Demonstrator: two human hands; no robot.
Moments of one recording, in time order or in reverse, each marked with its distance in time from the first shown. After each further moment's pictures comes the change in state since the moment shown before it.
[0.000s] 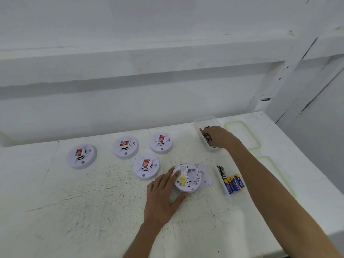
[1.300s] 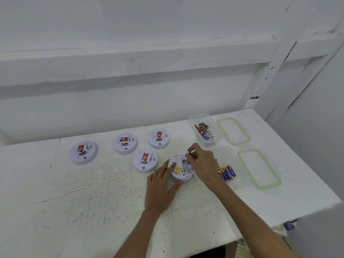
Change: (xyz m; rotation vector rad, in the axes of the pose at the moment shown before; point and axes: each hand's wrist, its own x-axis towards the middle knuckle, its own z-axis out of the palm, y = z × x) left_hand -0.001 -0.003 0.003 -0.029 0.009 -0.029; right_hand -0.114 -0.108 0.058 0.714 0.525 0.124
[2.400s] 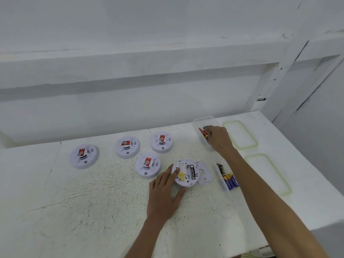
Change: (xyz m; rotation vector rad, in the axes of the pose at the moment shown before) left_hand 0.000 0.002 0.000 0.012 0.015 0.012; right_hand 0.116 0.040 -0.035 -0.287 -0.039 0.144
